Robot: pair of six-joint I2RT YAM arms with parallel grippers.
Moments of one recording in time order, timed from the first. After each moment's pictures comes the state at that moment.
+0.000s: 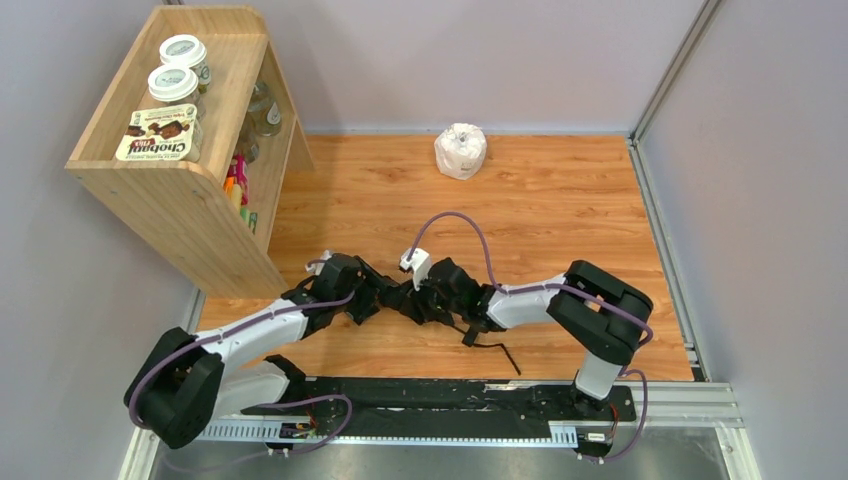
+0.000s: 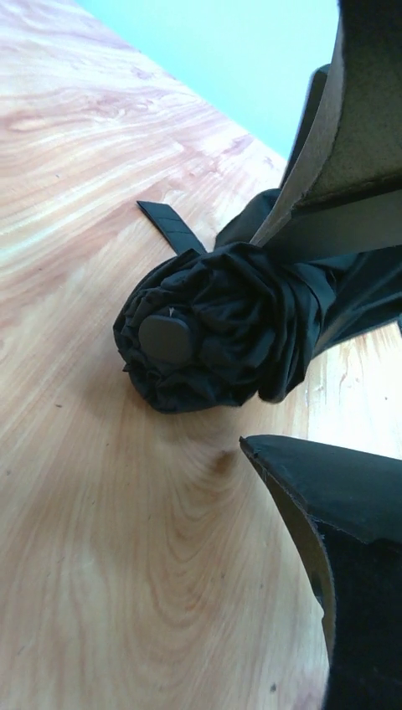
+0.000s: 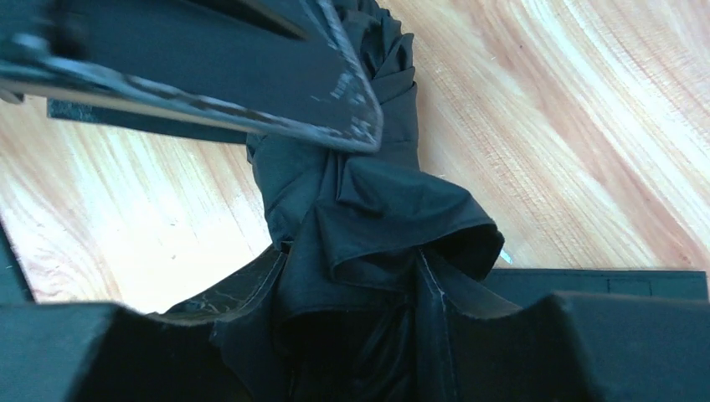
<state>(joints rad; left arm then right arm) -0.60 1.15 0.42 -0.14 -0.03 -1.39 1.02 1.74 0.72 0.44 -0.04 0.14</state>
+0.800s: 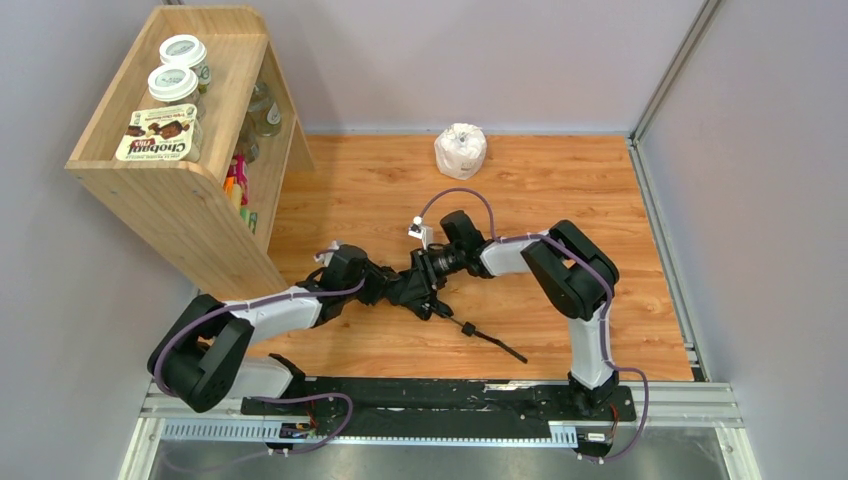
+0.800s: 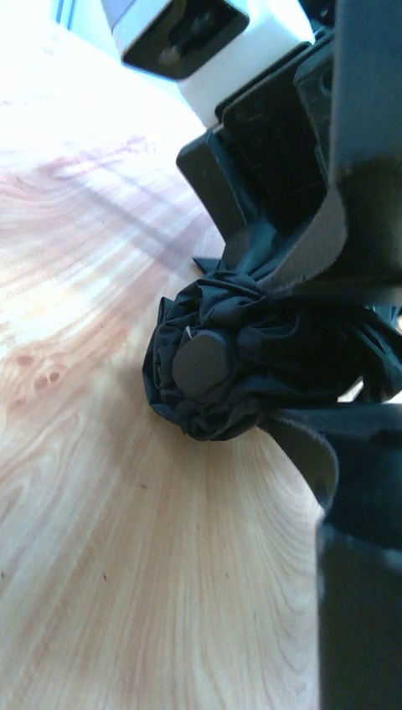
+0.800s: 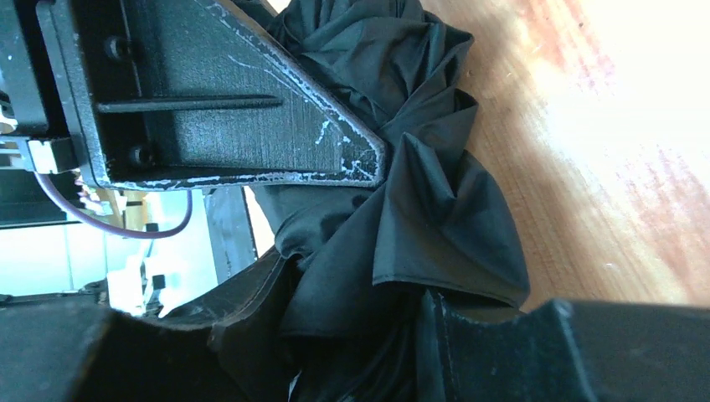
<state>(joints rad) -0.59 1.31 0.42 0.09 -0.03 -1.37 0.69 2.02 1.02 0.25 -0.92 0.41</state>
